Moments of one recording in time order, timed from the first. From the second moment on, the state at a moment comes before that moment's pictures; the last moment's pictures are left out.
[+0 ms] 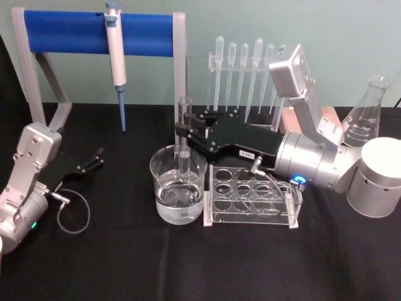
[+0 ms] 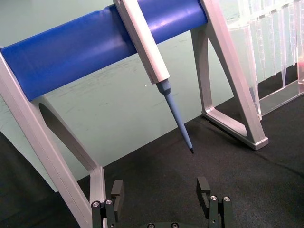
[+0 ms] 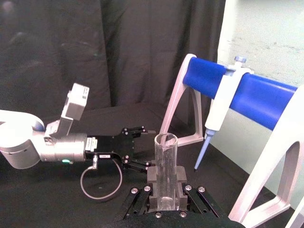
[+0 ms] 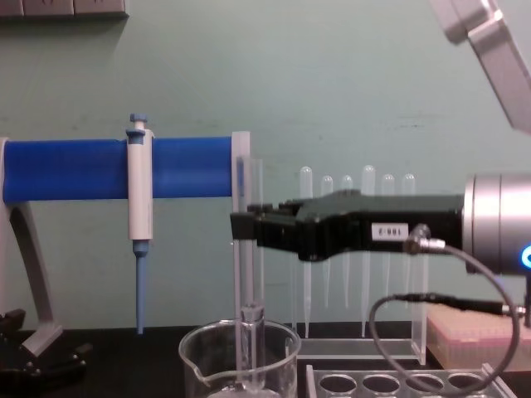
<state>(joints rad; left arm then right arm) -0.20 0.60 0.45 -1.41 -0.25 -0.12 0.03 0.50 0.50 -0.64 -1.58 0.54 0.13 0.54</state>
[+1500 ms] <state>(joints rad) -0.20 0.60 0.45 -1.41 -0.25 -0.12 0.03 0.37 0.42 -0.58 -1.49 0.41 0.01 0.56</state>
